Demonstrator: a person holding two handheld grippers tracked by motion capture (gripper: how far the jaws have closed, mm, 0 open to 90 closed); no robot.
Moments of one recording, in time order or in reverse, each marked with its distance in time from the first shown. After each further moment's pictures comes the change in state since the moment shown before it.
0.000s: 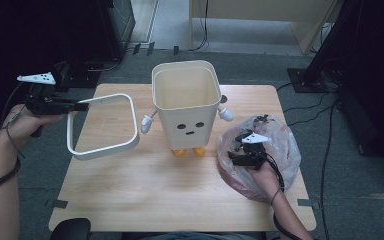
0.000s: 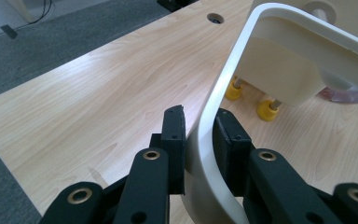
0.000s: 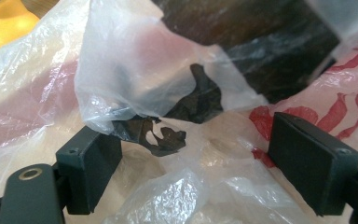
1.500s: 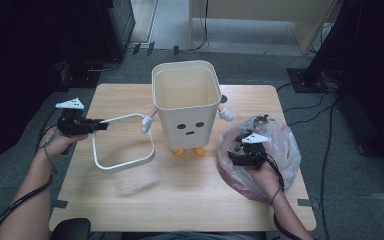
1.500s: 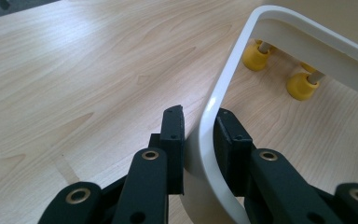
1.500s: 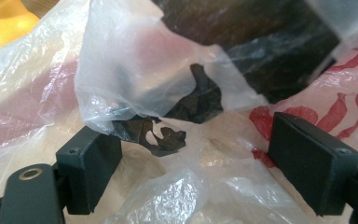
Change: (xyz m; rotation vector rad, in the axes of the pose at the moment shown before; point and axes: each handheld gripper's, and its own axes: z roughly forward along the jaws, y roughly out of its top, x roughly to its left) left arm -0.001 -0.063 0.082 0.022 0.027 -0.056; right arm 0.000 0.000 0.000 0.000 0.000 0.000
